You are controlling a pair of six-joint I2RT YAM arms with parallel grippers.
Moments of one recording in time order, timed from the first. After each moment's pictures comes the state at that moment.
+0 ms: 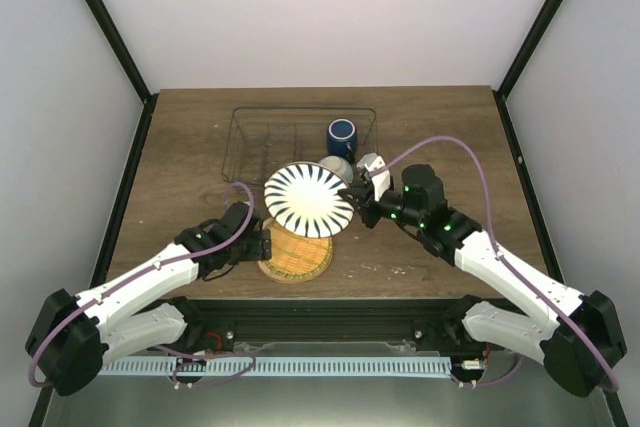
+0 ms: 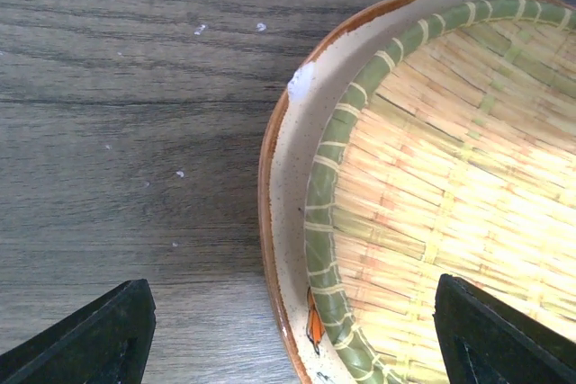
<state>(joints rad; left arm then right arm) -0.71 1.02 0.57 -0.62 -0.17 -0.67 0.64 1.03 0.70 -0.01 -0.41 0.08</state>
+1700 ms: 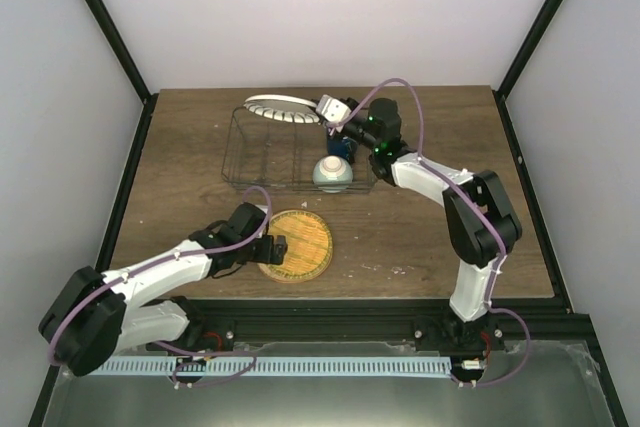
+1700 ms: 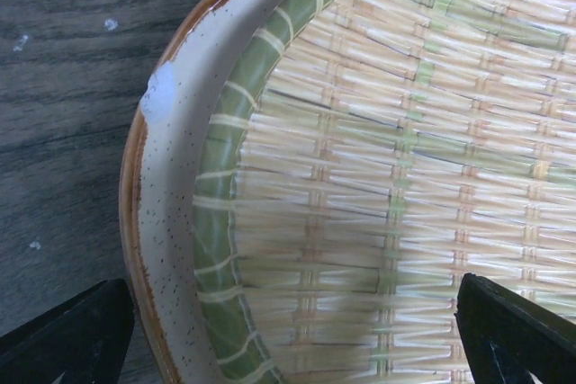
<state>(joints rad) -0.69 1.15 0.49 -0.36 -0.01 -0.51 0.49 1.82 1.22 0.66 -0.46 -0.62</state>
